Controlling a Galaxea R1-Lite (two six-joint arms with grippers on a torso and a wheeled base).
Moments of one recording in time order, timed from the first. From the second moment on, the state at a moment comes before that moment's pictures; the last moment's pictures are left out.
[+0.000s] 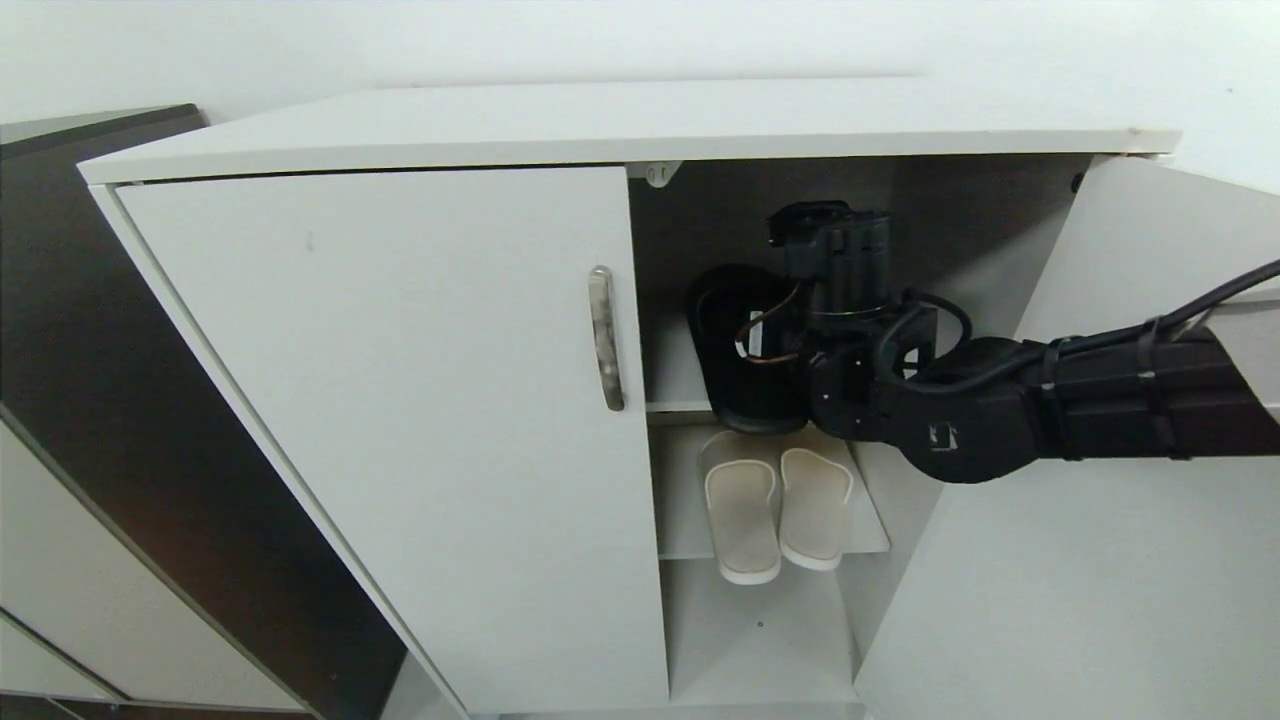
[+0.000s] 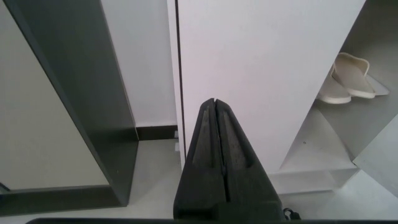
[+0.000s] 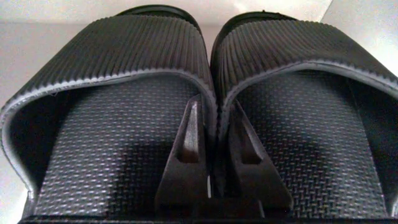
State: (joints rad) left arm 0.00 0.00 0.00 0.00 -0.02 -0.01; right arm 0.72 2.05 -1.55 -0.38 -0.71 0.10
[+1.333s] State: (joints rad) left arm 0.00 0.00 0.00 0.00 -0.02 -0.01; right arm 0.67 2.19 -1.77 -0.28 -0.68 0.11
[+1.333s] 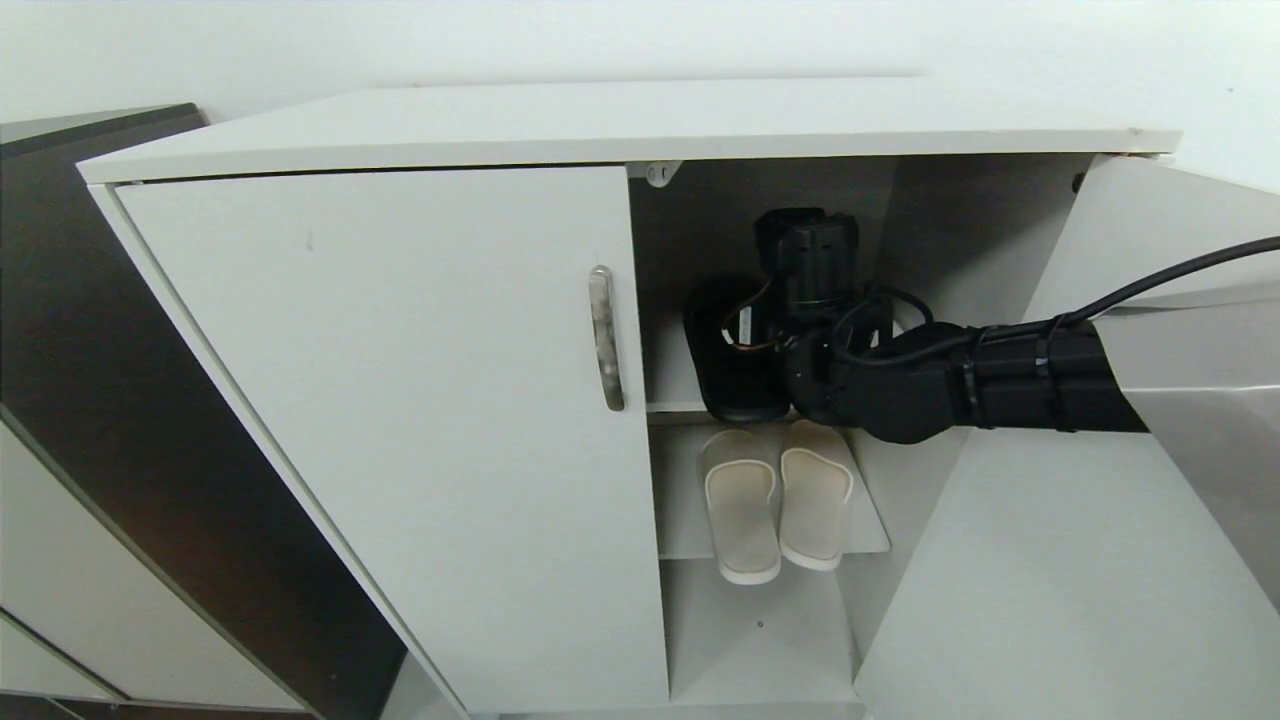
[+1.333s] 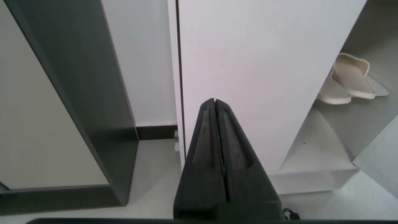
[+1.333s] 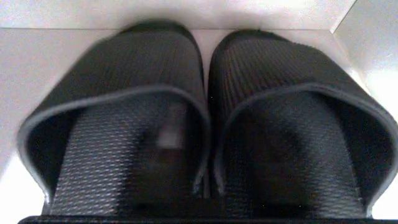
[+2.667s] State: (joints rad) left arm 0.00 0.00 0.00 0.00 -0.02 -0.01; right arm 0.97 1.66 -0.96 -0.51 -0.78 0.11
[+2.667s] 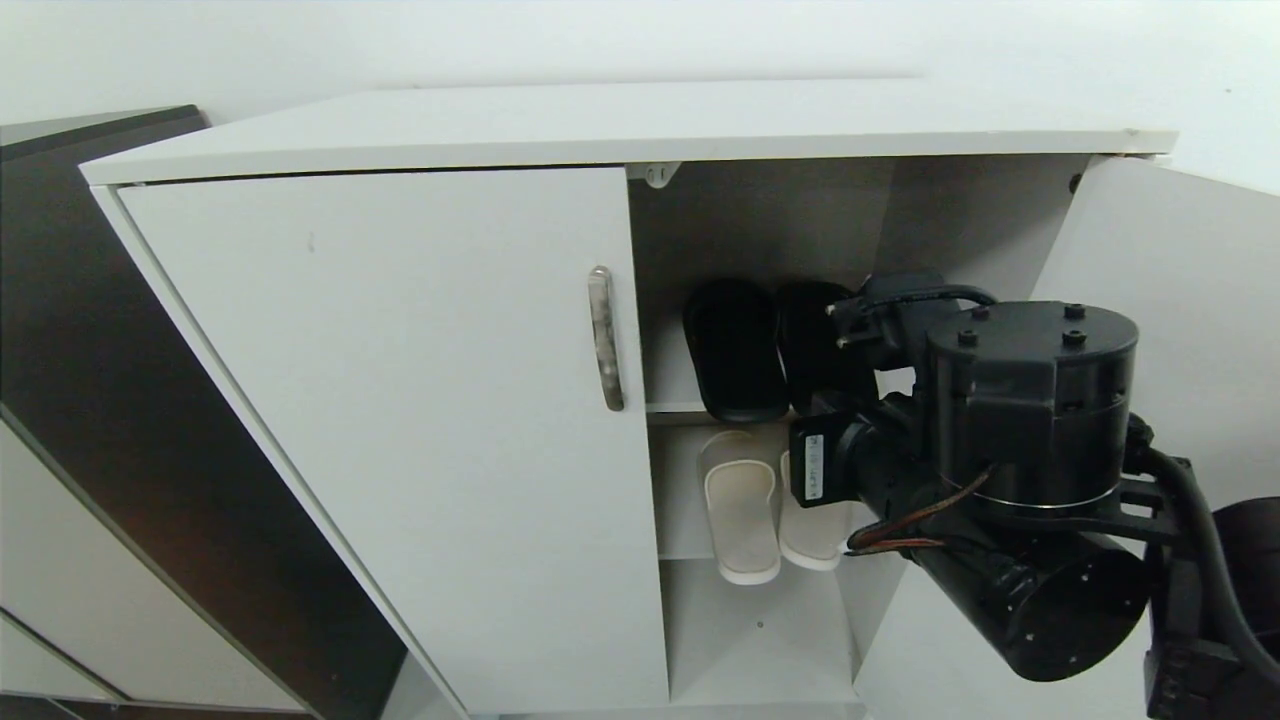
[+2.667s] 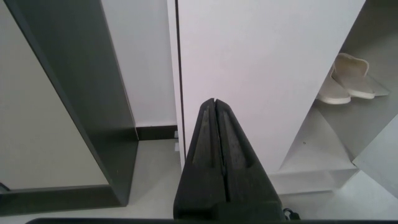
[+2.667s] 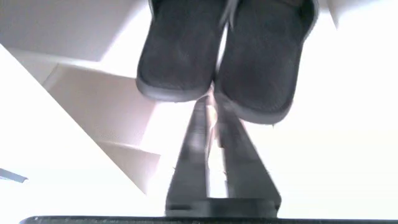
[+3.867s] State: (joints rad) left arm 0.00 0.00 0.00 0.00 -0.03 -0.01; right arm 0.95 1.71 -0.94 -0.59 -0.78 0.12
